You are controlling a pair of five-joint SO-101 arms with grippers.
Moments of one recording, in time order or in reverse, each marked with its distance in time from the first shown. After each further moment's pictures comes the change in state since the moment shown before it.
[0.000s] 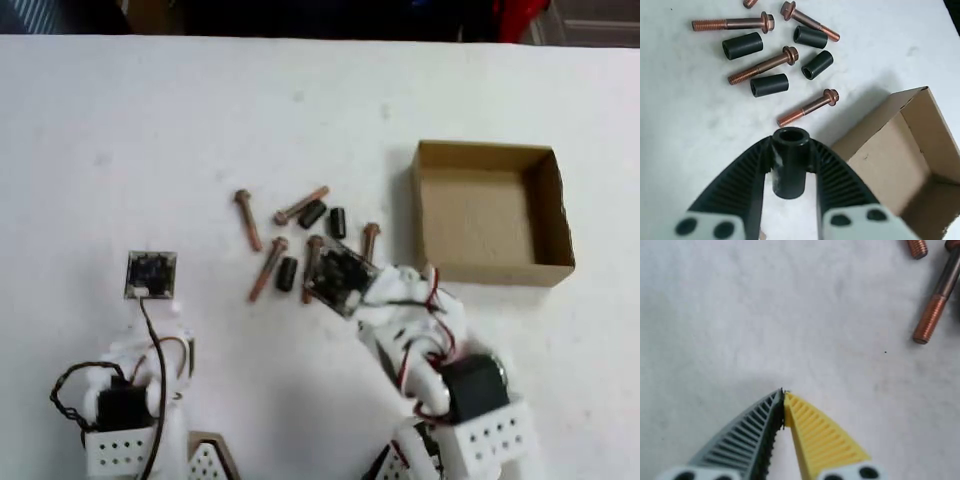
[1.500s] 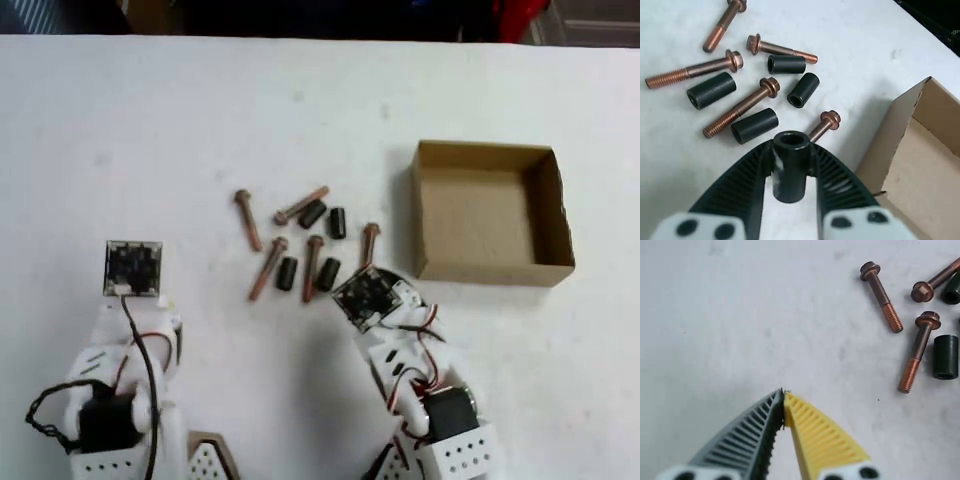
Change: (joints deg) left arm -1.1 0.0 -14.2 0.2 -3.3; right arm 1.6 -26.3 36.8 -25.7 -15.9
